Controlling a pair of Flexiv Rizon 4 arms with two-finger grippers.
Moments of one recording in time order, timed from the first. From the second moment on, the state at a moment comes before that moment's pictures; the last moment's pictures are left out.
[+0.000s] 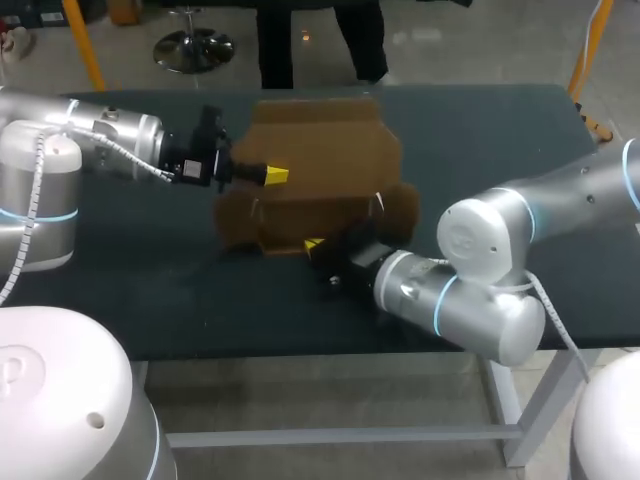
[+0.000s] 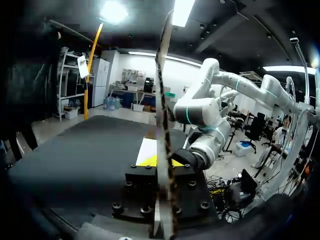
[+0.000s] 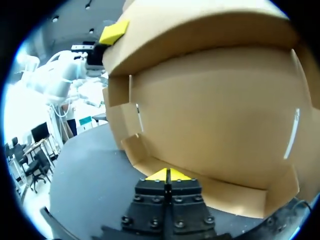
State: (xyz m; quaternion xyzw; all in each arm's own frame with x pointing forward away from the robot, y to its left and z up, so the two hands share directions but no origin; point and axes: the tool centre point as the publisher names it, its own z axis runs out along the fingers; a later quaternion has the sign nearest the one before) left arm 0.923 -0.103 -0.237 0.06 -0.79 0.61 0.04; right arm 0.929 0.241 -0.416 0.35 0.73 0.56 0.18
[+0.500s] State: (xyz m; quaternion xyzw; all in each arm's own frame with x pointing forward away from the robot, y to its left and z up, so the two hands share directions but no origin) left arm 0.923 -0.103 -0.237 0.06 -0.79 0.61 0.04; right arm 0.876 0.204 -0.398 0.31 0.73 0.59 0.14
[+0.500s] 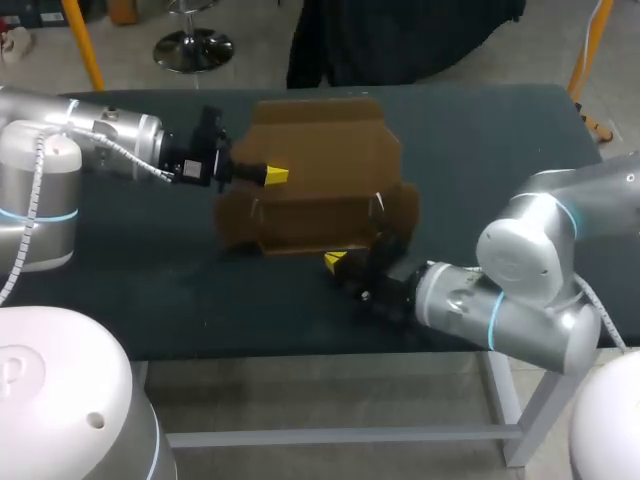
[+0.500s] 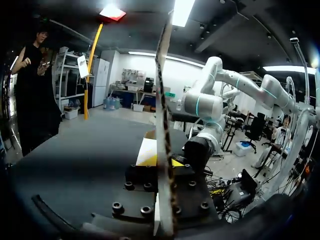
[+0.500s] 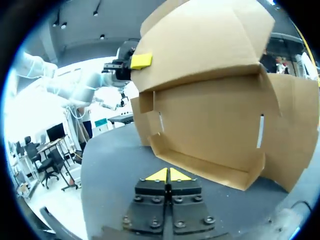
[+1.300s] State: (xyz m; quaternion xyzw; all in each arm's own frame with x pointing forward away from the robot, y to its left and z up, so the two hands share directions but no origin) left arm 0.923 -0.103 -0.237 0.06 -0.79 0.61 0.04; right arm 0.845 0.088 -0.382 0.22 0.78 0.58 0.08
